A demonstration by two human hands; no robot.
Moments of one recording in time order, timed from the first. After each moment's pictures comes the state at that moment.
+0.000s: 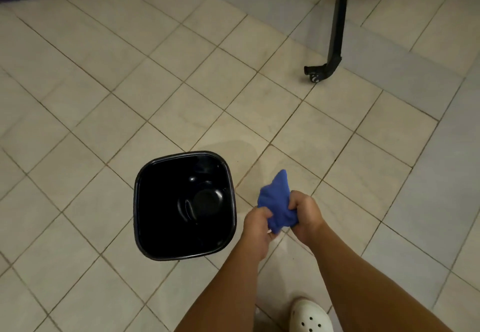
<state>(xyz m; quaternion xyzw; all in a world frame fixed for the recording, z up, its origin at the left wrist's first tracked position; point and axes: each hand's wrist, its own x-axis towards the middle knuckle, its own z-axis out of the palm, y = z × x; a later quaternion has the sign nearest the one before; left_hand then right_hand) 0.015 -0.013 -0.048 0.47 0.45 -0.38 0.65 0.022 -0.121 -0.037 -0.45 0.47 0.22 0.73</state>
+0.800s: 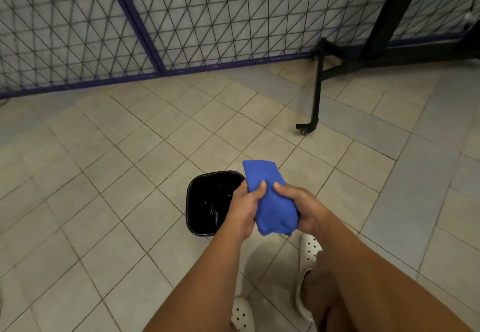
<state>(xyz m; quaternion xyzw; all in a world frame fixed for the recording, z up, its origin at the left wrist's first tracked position) -0.030 0.041 0.182 0.56 0.17 -0.23 0.78 -0.045 -0.104 0.200 -0.46 0.23 0.27 0.81</state>
